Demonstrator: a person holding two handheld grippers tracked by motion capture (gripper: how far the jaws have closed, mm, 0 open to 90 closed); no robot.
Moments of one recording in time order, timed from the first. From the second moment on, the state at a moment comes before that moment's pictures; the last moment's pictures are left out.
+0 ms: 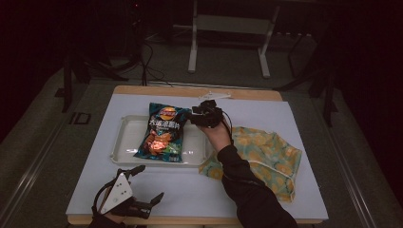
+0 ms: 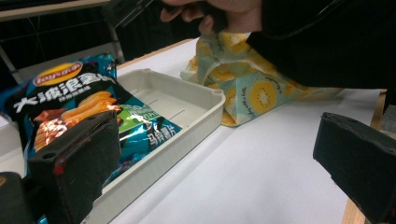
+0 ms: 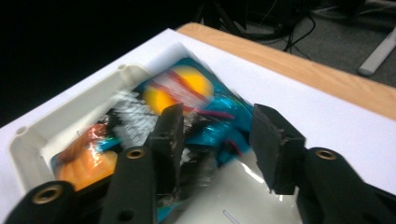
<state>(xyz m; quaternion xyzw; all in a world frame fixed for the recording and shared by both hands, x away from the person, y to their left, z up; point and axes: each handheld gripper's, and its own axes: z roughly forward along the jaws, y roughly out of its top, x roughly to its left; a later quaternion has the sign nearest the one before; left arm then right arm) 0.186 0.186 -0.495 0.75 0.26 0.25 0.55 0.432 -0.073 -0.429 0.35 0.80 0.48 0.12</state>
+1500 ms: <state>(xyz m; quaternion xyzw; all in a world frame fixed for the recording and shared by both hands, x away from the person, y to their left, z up) 0.189 0.183 -0.496 0.76 0.26 0.25 0.54 0.401 -0.249 -0.395 0.38 0.80 0.43 0.20</state>
